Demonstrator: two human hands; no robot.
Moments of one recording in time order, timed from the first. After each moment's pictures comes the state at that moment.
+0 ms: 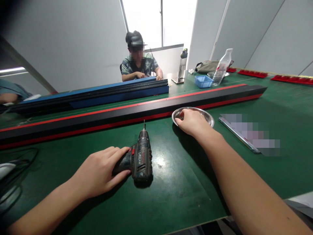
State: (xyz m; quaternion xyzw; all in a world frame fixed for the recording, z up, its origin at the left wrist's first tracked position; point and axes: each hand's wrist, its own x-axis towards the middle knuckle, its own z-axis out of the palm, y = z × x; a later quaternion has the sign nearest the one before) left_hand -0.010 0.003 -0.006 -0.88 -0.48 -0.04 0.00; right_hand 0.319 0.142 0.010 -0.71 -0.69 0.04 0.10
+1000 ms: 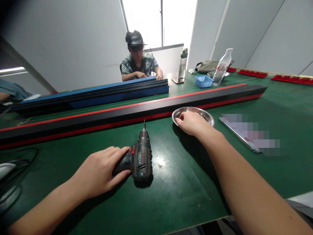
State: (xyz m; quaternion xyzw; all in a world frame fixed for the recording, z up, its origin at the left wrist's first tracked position) left_hand -0.010 0.004 -0.007 -0.88 -0.48 -0.03 0.00; right_hand 0.328 0.150 0.002 -0.68 -0.72 0.08 0.06
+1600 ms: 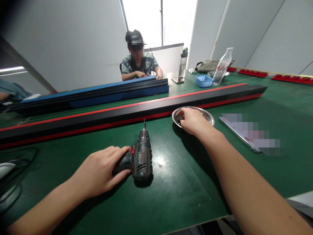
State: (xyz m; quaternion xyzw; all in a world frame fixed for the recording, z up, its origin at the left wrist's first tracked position) left_hand -0.010 0.004 -0.008 -0.88 -0.48 -0.03 0.00; right_hand 0.339 0.160 -0.009 -0.67 -0.72 0.07 0.15
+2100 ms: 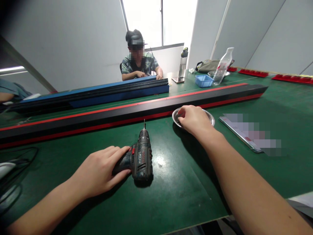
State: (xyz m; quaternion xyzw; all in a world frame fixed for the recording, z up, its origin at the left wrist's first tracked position) left_hand -0.011 0.003 -0.007 -0.88 -0.47 -0.03 0.00; right_hand 0.323 0.139 0.009 -0.68 -0.70 0.02 0.19
